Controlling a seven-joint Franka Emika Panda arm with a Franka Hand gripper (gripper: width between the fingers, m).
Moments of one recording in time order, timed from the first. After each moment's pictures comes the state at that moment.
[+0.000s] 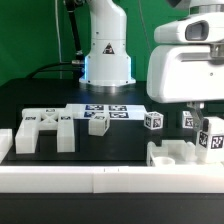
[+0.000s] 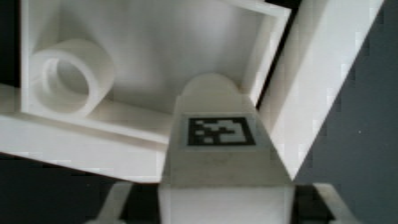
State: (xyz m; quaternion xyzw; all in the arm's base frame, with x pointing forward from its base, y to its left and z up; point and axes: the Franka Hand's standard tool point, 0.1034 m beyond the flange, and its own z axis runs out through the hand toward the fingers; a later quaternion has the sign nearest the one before) arm 0.631 0.119 0.079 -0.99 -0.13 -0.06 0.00
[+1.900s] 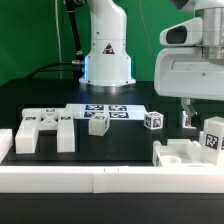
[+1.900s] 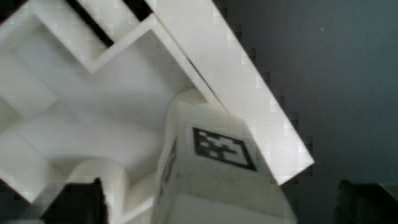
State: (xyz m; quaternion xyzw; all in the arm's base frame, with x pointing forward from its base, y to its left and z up) arm 0.626 0.133 0.077 -0.97 0.25 -0.05 0.03
